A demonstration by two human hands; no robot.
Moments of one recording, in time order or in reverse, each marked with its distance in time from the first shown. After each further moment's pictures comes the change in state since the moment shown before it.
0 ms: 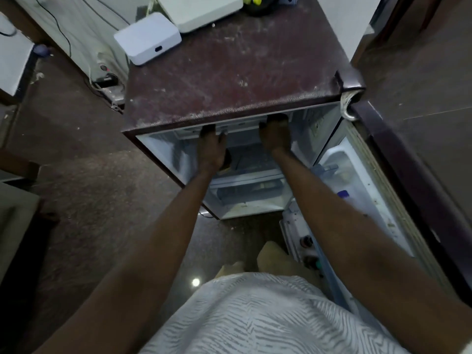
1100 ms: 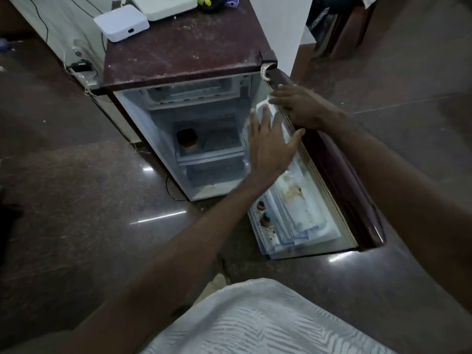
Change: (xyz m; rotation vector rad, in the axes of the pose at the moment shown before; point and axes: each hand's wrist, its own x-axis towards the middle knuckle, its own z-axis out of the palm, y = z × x) left_hand -0.296 0.280 0.000 0.011 -0.156 0.264; right_hand -0.160 0.071 -0.310 -0.372 -0.183 -0.897
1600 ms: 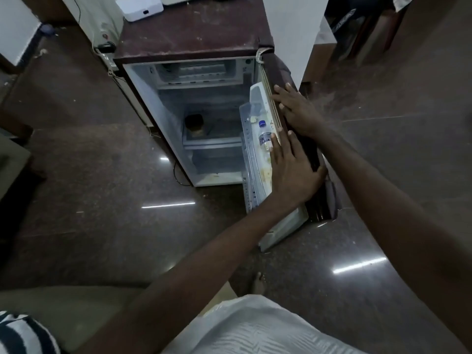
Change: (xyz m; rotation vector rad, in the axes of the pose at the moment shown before) left_hand -0.118 0.112 0.056 -0.020 -0.139 -0.188; right_hand -0.085 -0.026 -0.002 0.288 -0.090 0.291
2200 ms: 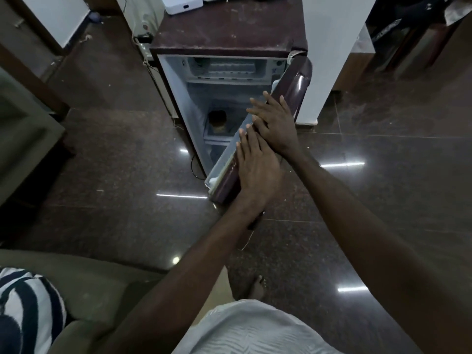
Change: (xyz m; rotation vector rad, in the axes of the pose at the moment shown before) left_hand -0.004 -0.065 -0.057 0.353 0.245 -0.185; right_hand 0.030 -0.070 0.082 0.013 0.201 -0.174
